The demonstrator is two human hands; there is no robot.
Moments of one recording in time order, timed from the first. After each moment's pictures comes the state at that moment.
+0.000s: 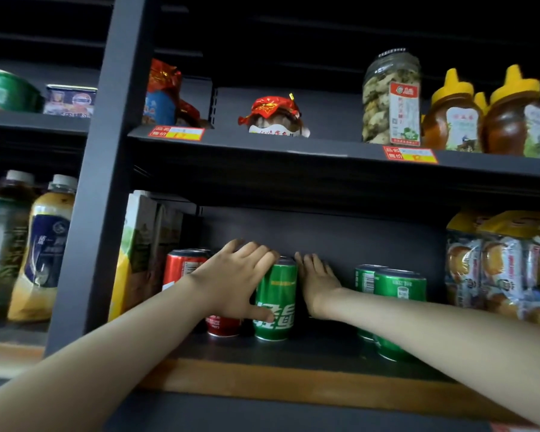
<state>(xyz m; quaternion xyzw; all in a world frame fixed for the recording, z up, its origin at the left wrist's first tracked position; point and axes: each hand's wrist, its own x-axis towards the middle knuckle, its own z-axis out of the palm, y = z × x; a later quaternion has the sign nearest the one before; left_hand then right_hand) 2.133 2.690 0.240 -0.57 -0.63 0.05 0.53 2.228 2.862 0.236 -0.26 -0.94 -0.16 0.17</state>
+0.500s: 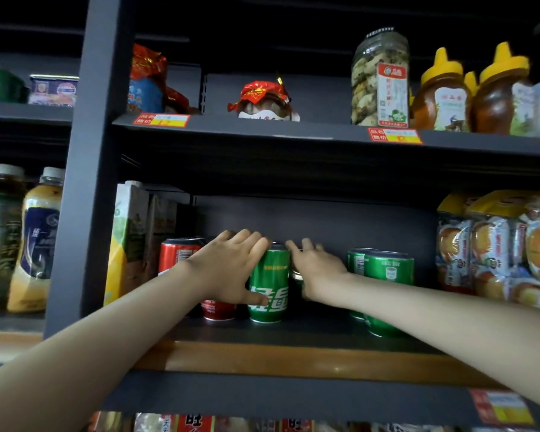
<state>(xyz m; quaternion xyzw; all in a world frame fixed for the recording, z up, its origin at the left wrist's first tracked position) 2.155 2.683 0.245 -0.54 -0.69 0.08 0.49 2.263 2.833 0.243 -0.25 -0.93 -0.16 0.21</state>
